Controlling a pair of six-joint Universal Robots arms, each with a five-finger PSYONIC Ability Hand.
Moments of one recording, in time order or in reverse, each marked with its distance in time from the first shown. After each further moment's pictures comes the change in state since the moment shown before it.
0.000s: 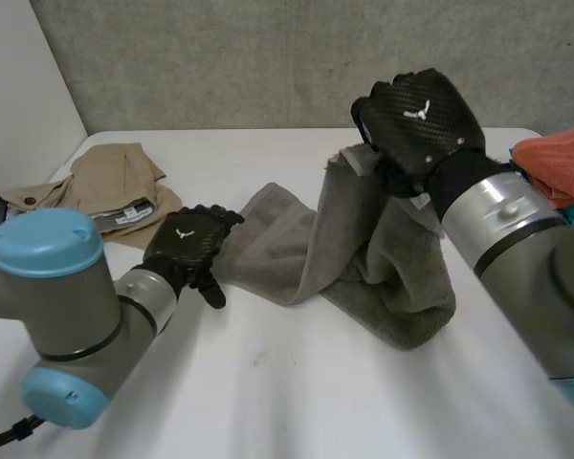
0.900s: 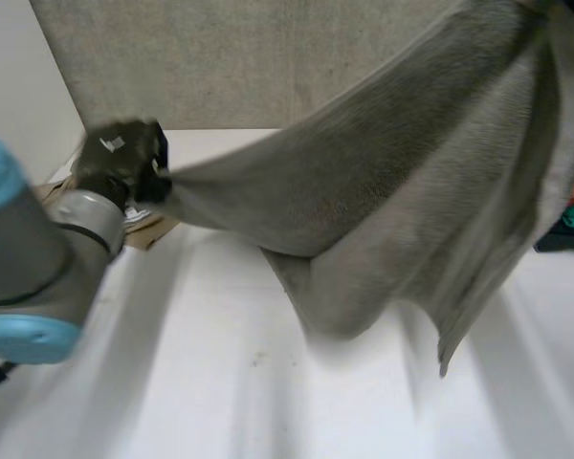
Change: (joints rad) left arm 0.080 0.157 0.104 0.024 -0.138 -0.073; right arm -0.352 -0.306 -0.186 0.236 -0.120 0.183; left_hand 0.955 0.972 0.957 0.979 0.914; right_hand 0.000 0.015 0.006 0.001 0.008
